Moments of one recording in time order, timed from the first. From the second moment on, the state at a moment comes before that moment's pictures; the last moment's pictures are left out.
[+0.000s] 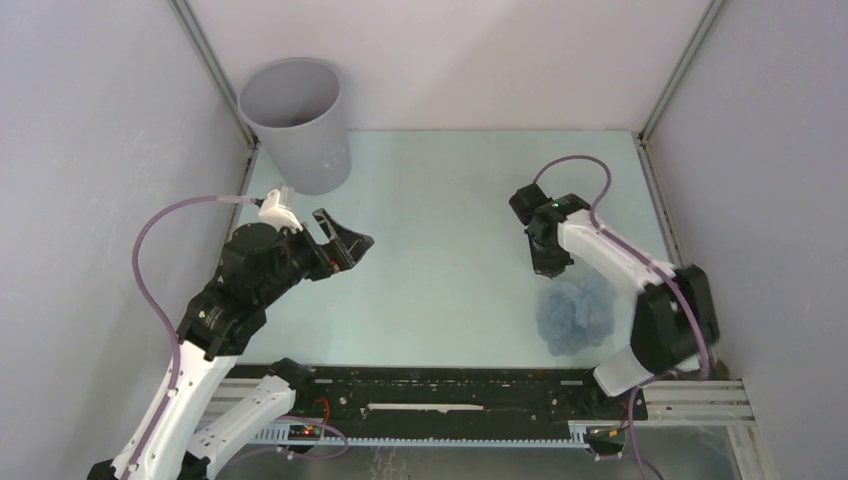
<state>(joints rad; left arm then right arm) -0.47 0.71 1.07 -0.73 0.03 -0.72 0.44 1.61 1.18 -1.07 0.42 0.39</state>
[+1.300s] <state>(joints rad) -0.75 1.12 1.11 -0.34 0.35 -0.84 0.40 1.15 1.20 -0.43 -0.97 0.83</state>
